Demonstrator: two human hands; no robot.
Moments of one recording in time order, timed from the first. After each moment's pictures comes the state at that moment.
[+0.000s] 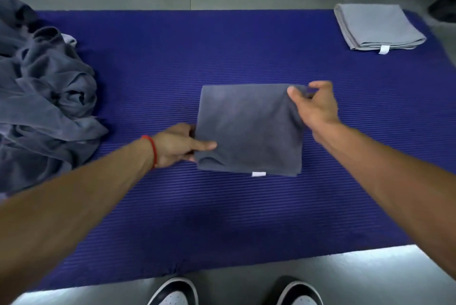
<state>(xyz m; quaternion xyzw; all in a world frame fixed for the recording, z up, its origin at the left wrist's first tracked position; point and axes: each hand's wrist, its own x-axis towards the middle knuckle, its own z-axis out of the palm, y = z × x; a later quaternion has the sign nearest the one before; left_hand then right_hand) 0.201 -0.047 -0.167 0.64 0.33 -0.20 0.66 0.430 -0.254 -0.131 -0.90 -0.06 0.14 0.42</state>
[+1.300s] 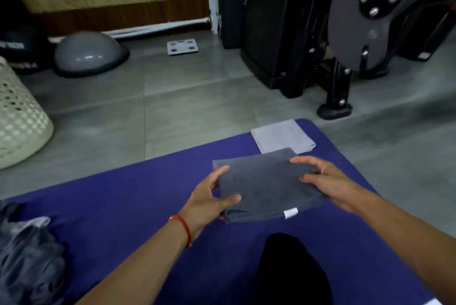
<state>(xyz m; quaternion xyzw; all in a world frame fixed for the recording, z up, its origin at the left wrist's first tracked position) 0.430 -0.149 0.076 0.67 0.21 0.00 0.71 0.601 -0.406 0.102 -0.82 -0.11 0.29 0.49</state>
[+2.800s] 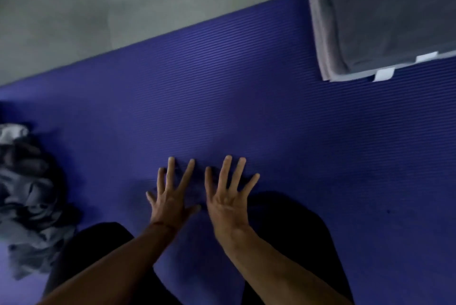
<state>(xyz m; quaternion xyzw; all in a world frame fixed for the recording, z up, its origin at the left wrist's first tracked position) 0.396 -0.114 -0.166 0.84 0.39 -0.32 0.17 0.513 -0.231 -0.156 -0.80 -0.43 0.41 -0.02</state>
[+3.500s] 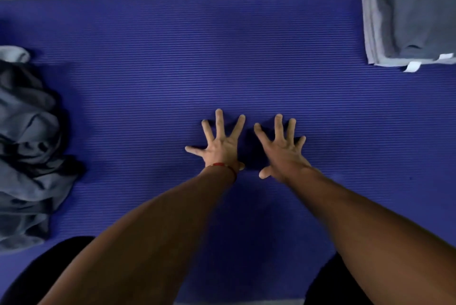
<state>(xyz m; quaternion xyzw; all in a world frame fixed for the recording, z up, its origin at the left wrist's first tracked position) 0.399 -0.104 -0.180 0.83 0.40 -0.29 0.25 0.506 -0.216 -0.176 -0.82 -0.41 0.38 -0.13</state>
